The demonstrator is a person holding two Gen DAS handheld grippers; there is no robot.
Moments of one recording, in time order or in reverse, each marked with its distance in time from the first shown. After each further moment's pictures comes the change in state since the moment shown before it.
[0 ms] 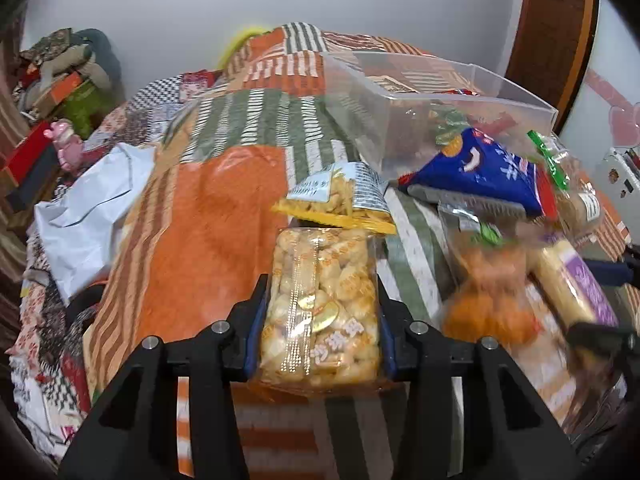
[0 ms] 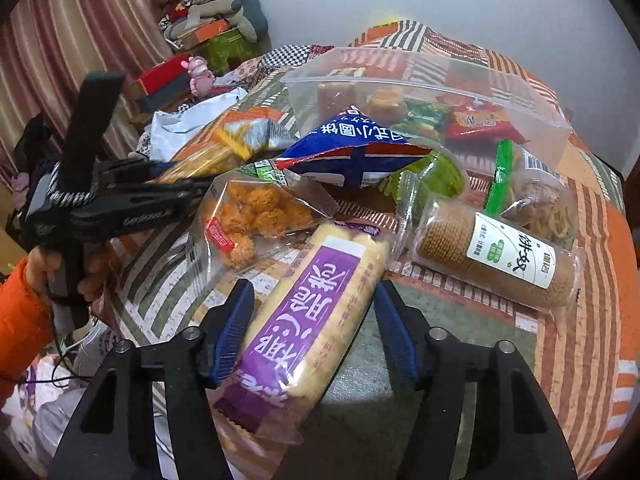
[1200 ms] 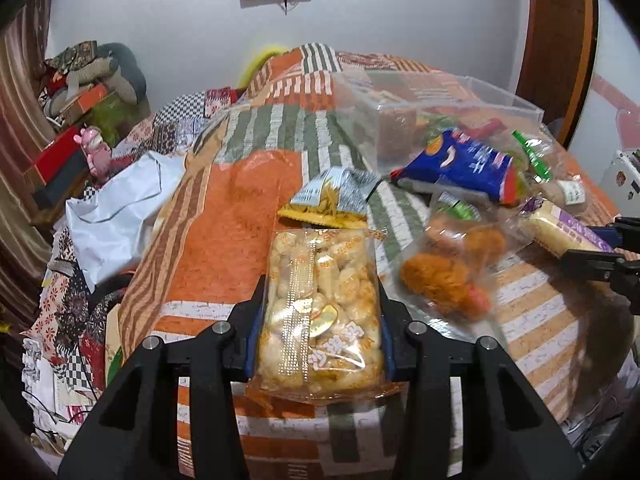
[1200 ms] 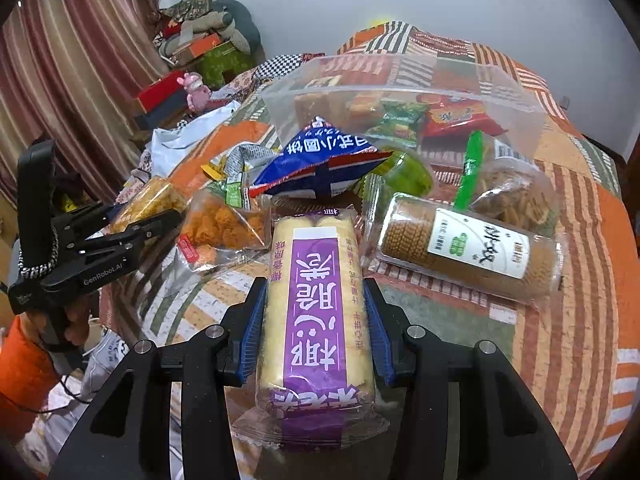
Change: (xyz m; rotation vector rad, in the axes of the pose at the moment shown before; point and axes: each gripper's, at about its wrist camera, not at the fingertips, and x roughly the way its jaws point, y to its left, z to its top) left arm -0.043 -0.012 -0.023 -0.013 -0.084 0.065; right arm -0.015 -0.021 0.004 0.056 -0.028 0.022
